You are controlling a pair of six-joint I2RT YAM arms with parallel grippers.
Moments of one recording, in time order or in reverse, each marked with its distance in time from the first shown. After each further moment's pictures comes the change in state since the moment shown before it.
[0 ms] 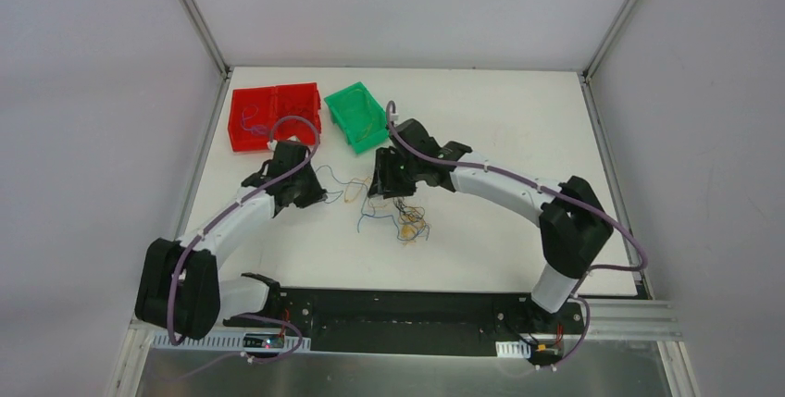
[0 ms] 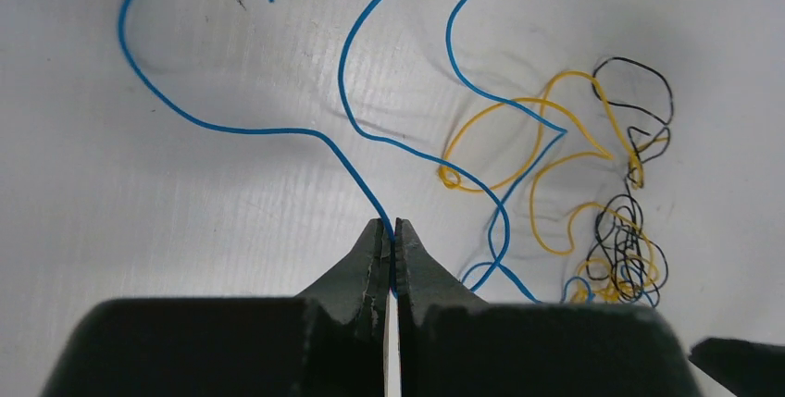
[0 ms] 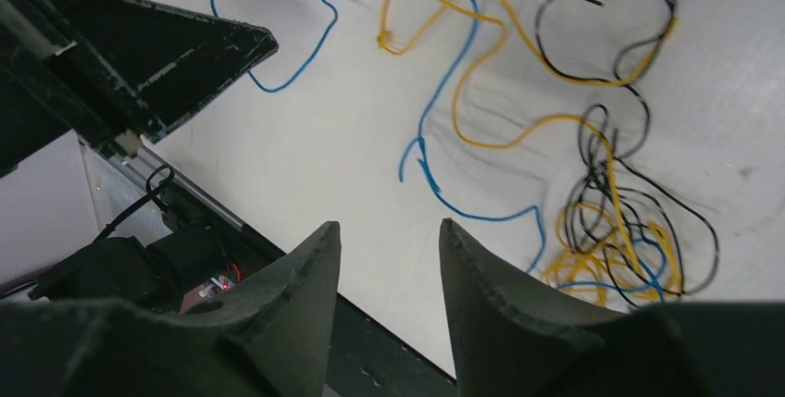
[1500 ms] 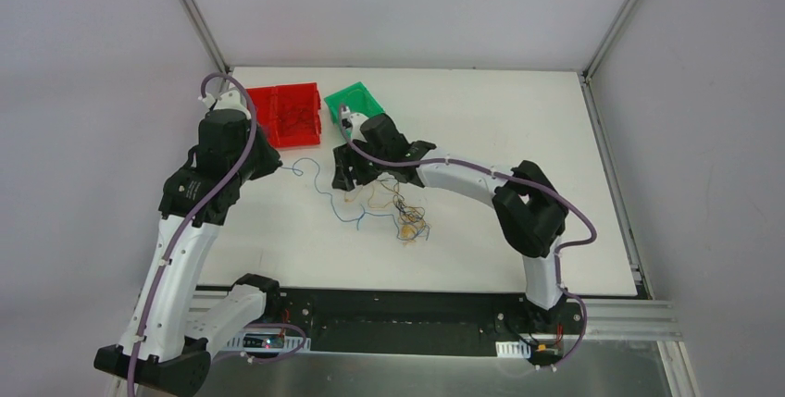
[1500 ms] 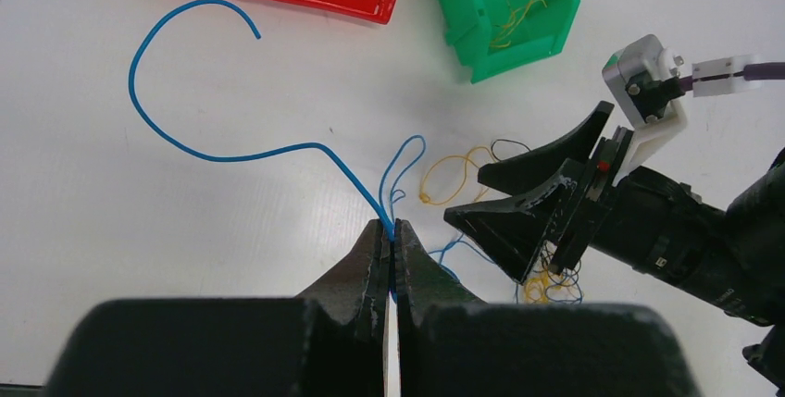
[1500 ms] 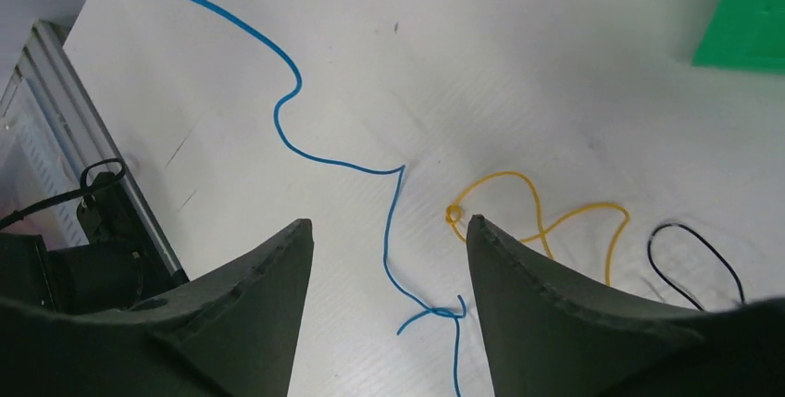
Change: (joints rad) left arm 0.055 -0.367 0.550 -0.554 -0.190 0.233; right arm 0.058 0.286 0.253 0.249 -0.056 -0.361
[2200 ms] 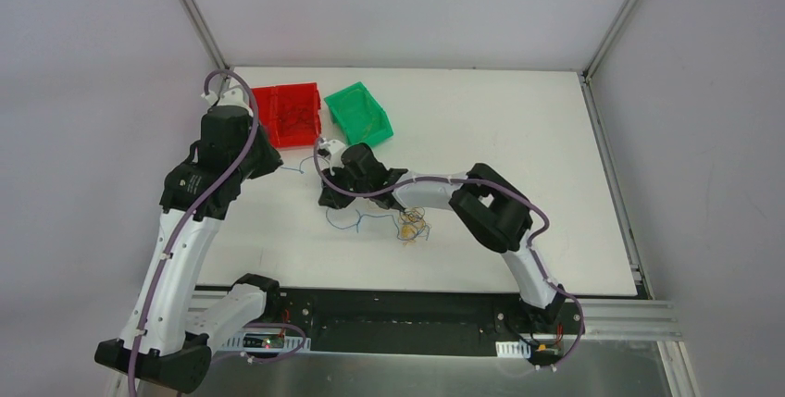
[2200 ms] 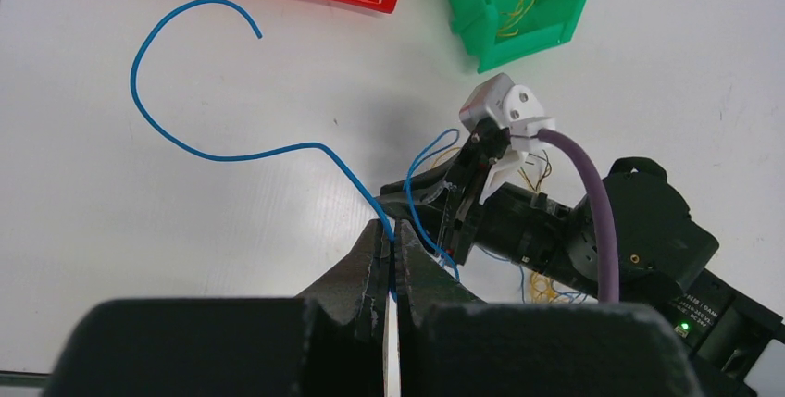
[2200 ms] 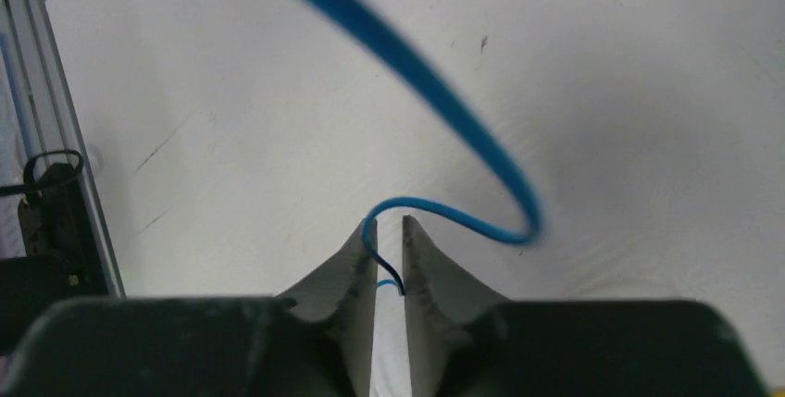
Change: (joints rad) left arm 0.000 0.029 0.031 -0.036 0.006 0.010; right arm 0.088 0.207 -0.075 0.407 -0.068 -0.049
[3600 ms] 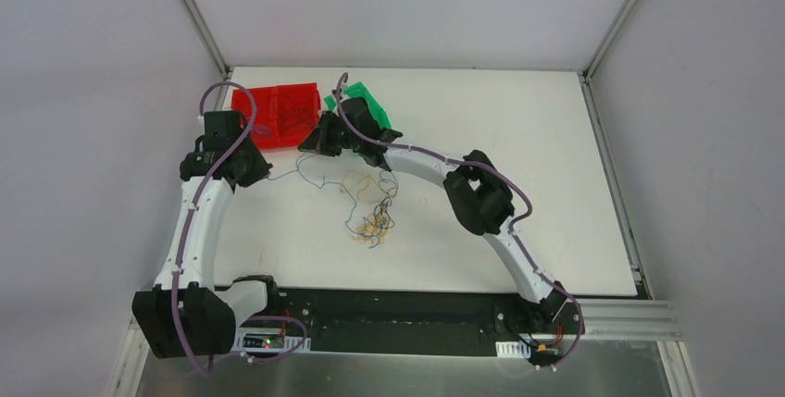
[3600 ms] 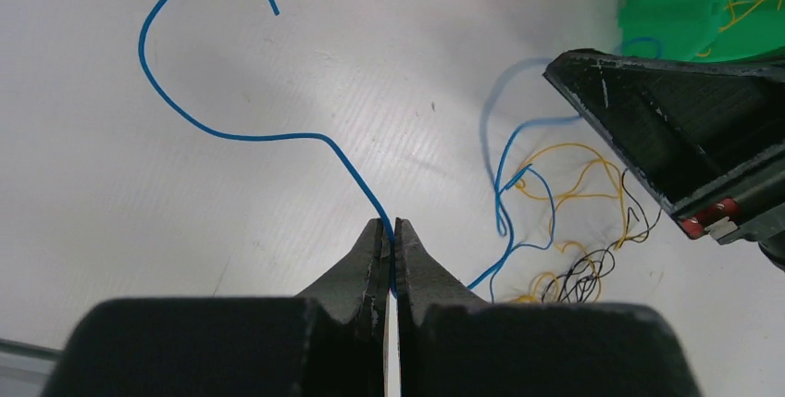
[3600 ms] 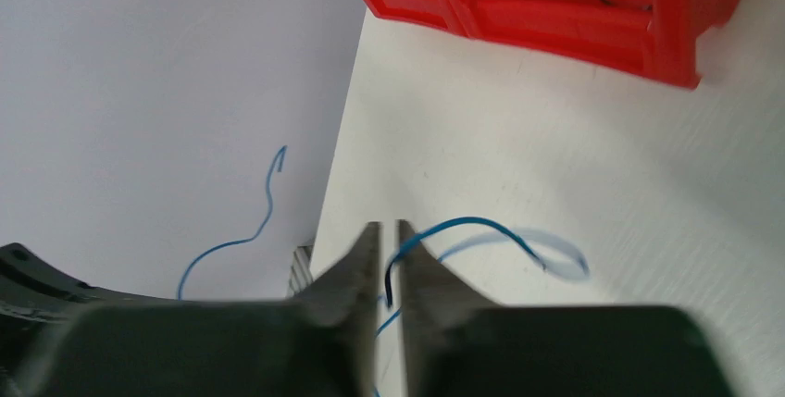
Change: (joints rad) left arm 0.314 0.159 -0.220 0.116 0.137 -0.005; right arm -0.115 0.213 0.509 -0.090 0.000 0.679
